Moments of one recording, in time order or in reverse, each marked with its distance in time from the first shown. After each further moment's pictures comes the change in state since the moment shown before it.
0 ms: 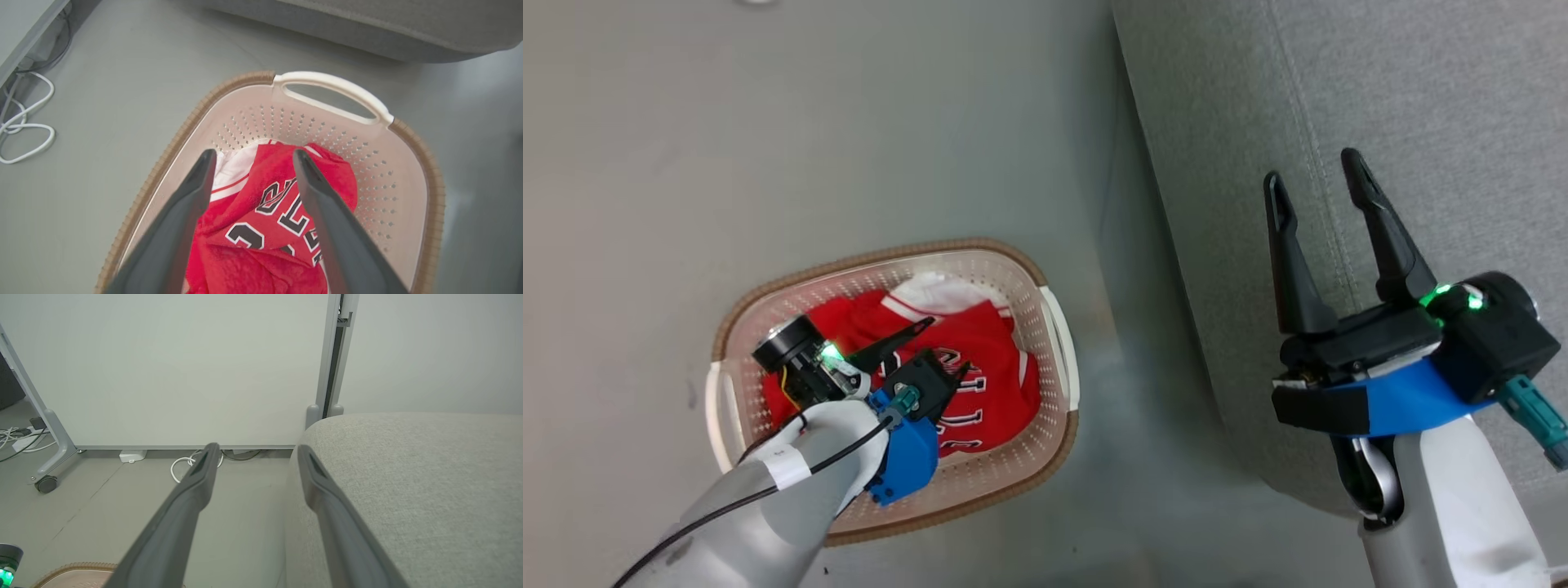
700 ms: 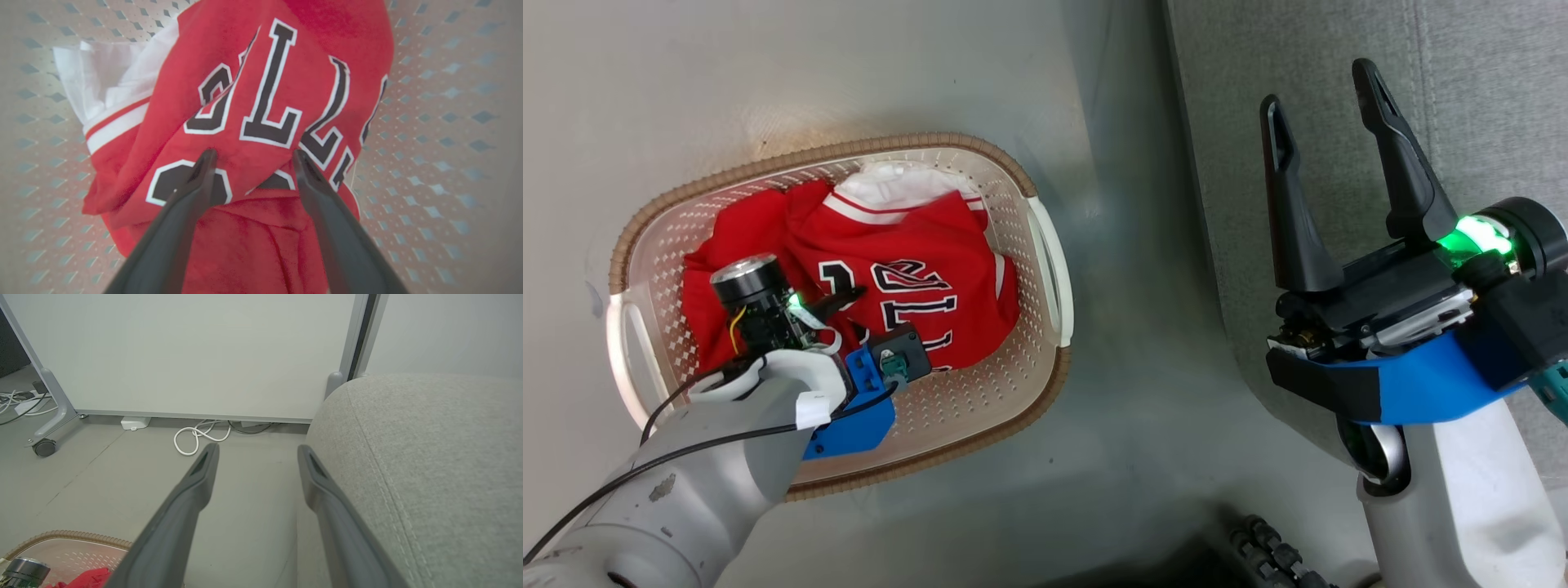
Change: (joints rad) left arm -0.194 0.018 -0.272 0.207 0.119 0.000 0.137; right arm -0.100 0.000 0.040 -0.117 -0.026 0.000 0.000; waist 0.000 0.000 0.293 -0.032
